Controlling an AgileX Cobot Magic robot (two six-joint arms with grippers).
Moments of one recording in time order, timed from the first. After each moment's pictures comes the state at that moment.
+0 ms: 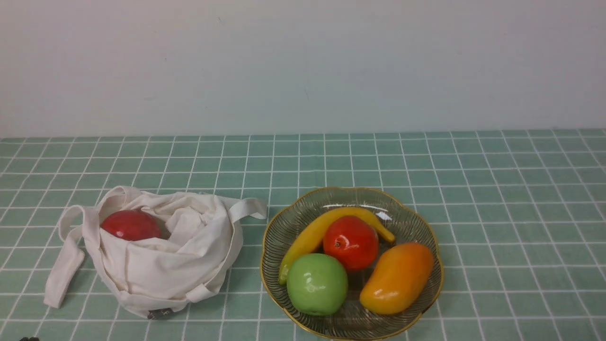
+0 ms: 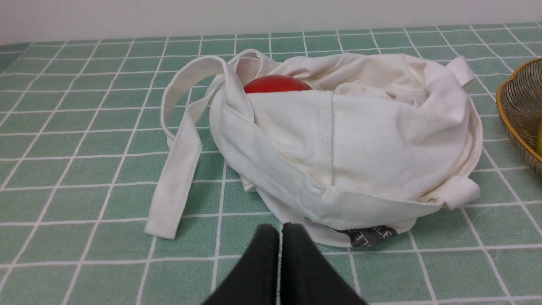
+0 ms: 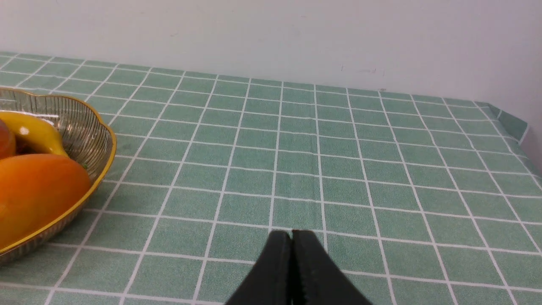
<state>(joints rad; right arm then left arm) -0.03 -0.01 0.02 -0.01 0.40 -0.11 -0.02 -0.01 0.03 -0.07 0.37 0.07</state>
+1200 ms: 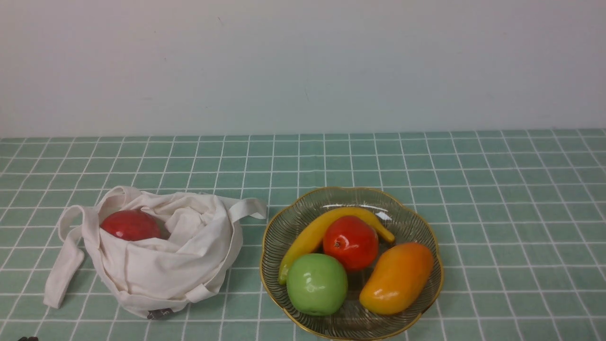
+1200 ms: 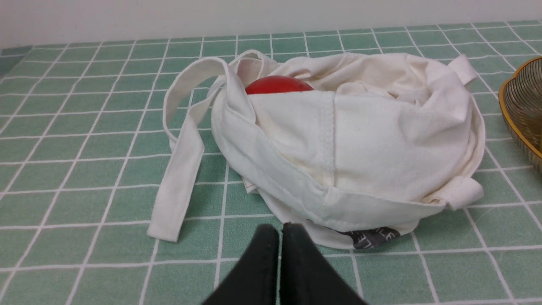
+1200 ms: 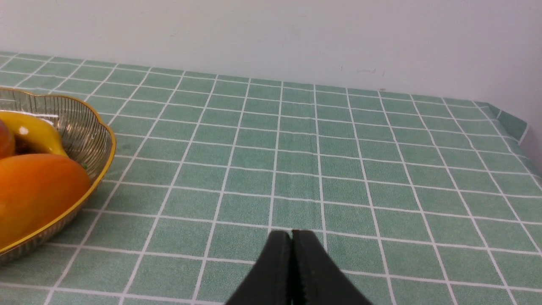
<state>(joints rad) -0.03 -0.01 0.02 -0.01 0.40 -0.11 -0.02 -0.01 0.03 -0.08 0.36 0.06</state>
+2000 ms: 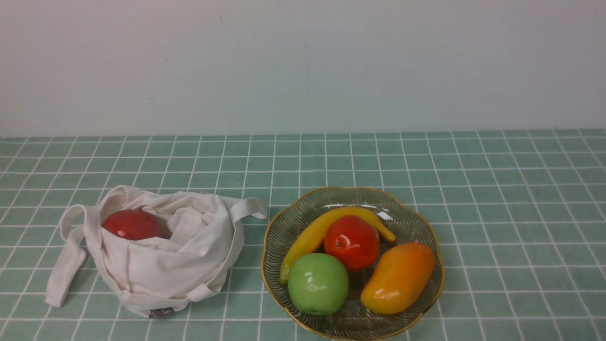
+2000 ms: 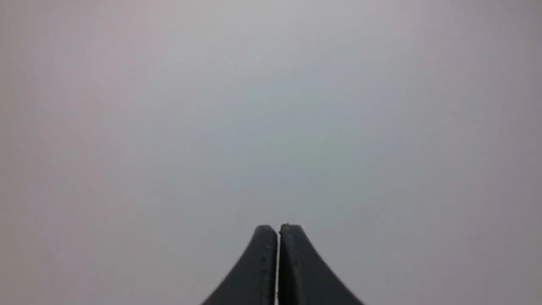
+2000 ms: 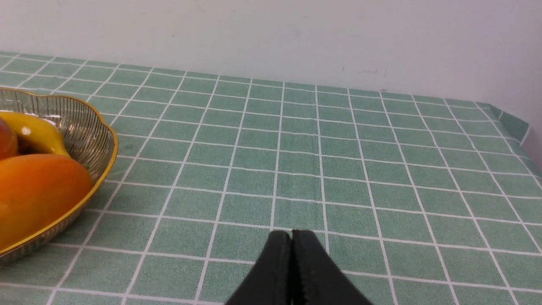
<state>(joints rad) -0.03 -0.01 0.02 -0.01 0.40 -0.11 -0.02 0.25 -0.67 -0.38 0.15 0.06</state>
